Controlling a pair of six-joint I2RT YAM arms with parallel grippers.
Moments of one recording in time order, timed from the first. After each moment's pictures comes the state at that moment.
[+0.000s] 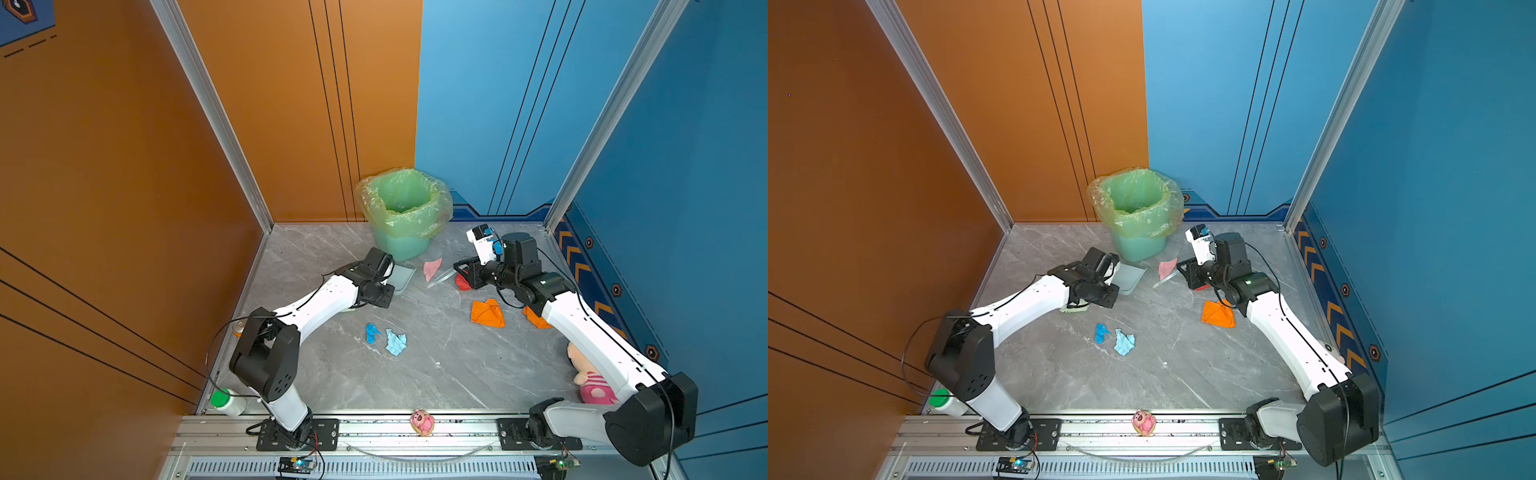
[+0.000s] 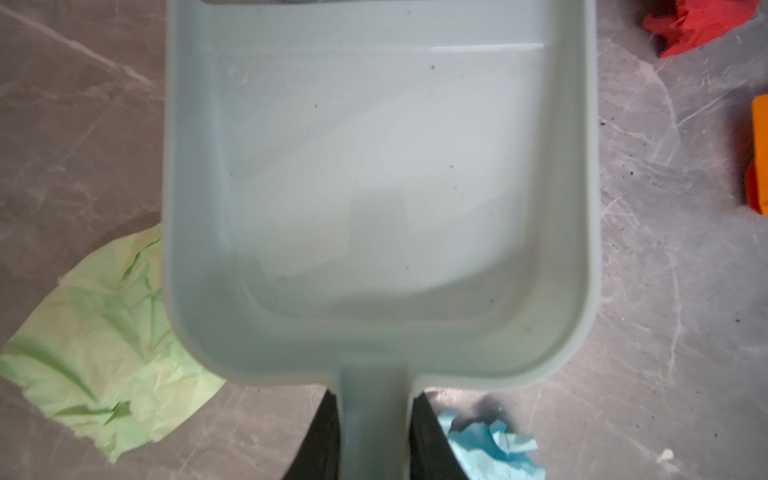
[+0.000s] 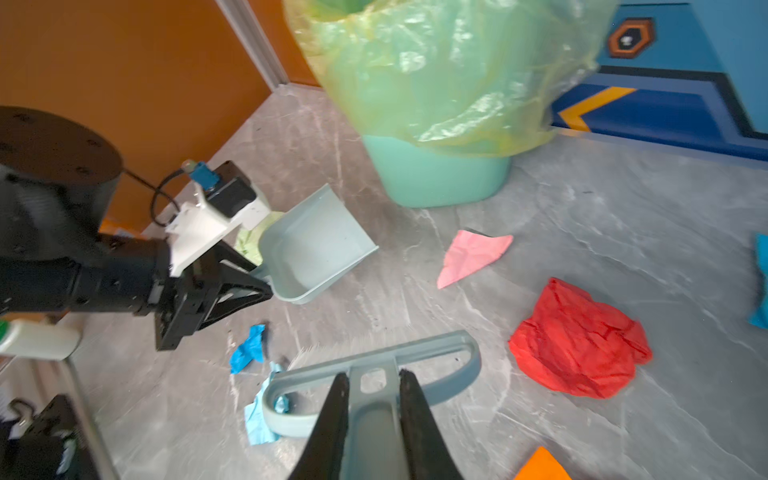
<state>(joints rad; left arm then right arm) -0.54 1.63 1.22 -0.66 -0.03 -0.19 0.35 1.28 1.13 -0.39 -0.43 0.07</state>
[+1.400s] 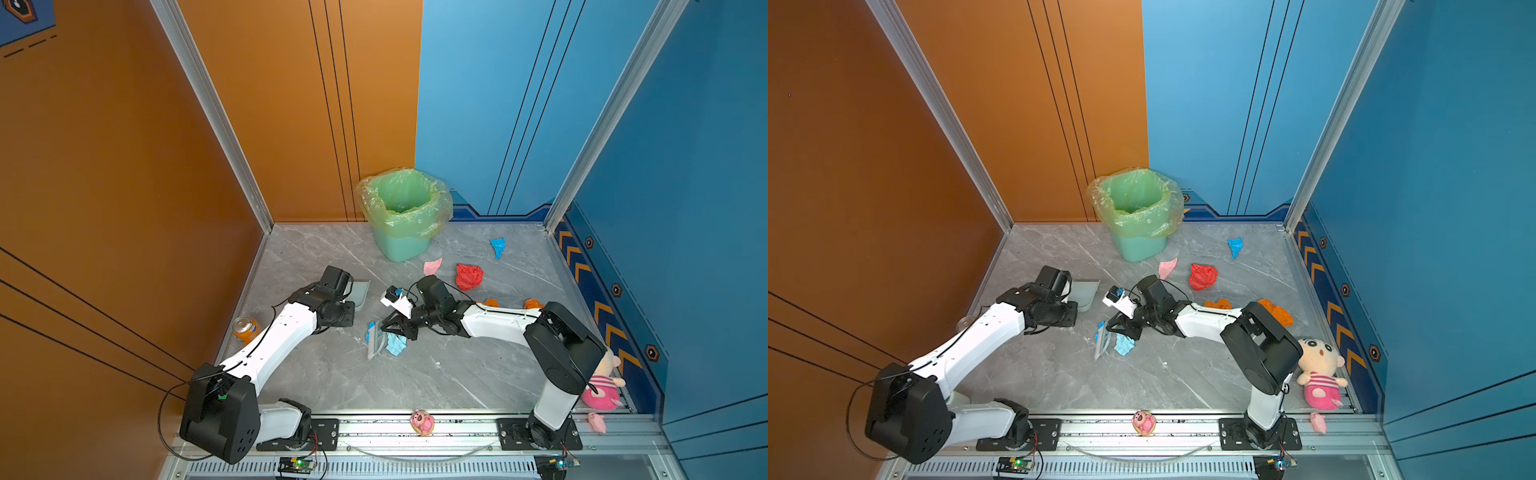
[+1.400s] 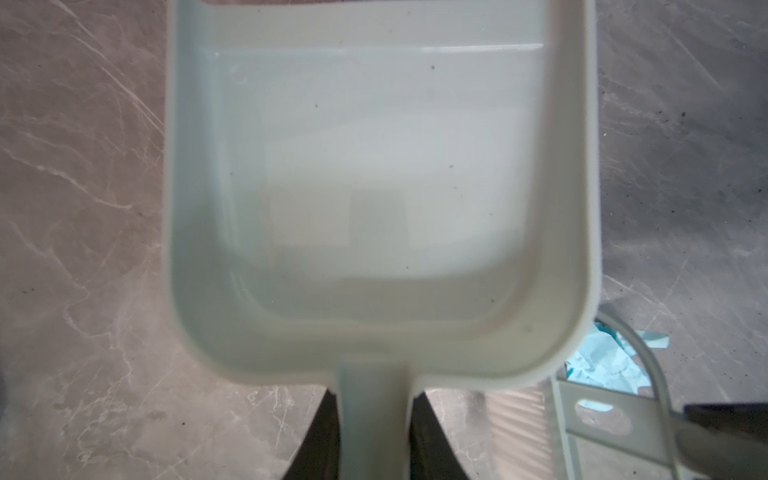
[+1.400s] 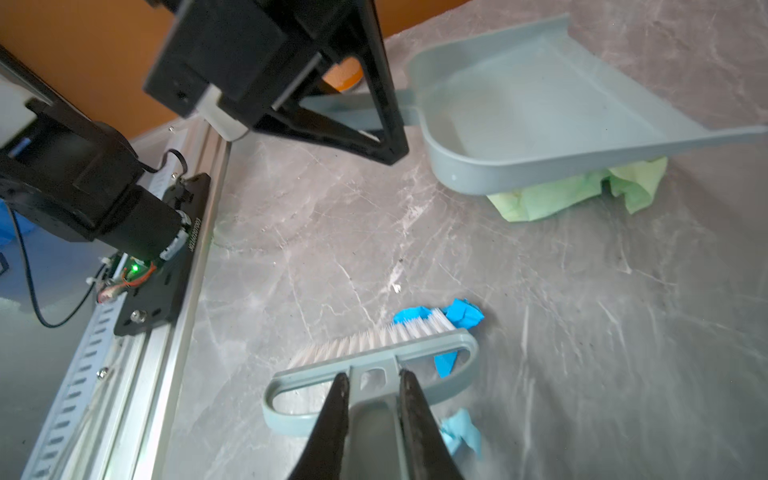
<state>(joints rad) -0.35 1.30 0.93 -0.77 -0.07 -0.29 0.74 1.77 0.98 0.11 -0.66 -0.15</state>
